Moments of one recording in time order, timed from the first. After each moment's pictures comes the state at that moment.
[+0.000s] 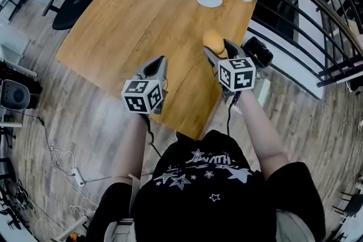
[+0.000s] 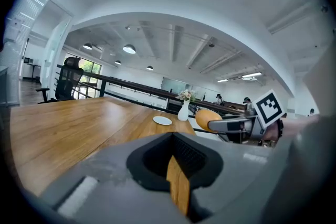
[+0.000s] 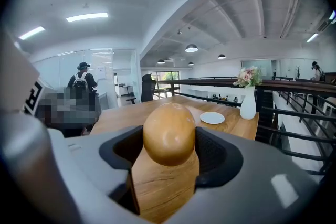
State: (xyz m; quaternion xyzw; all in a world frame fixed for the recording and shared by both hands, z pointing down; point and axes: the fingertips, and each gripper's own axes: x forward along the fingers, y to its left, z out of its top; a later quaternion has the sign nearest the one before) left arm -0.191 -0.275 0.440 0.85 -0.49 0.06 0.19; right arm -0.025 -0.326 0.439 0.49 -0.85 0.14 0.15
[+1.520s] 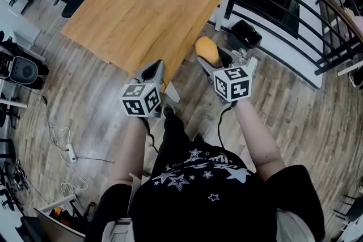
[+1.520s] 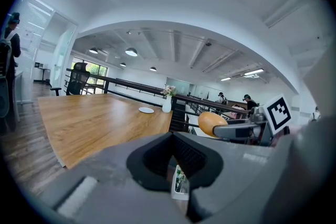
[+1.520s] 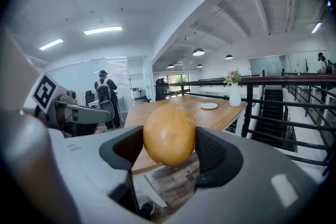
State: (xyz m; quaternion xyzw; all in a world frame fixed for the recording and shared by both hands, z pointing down) left arm -0.036 -0.042 0.437 0.83 -0.53 0.07 0.19; right arm 0.114 -0.079 0.442 0.43 -0.88 0.14 0.12
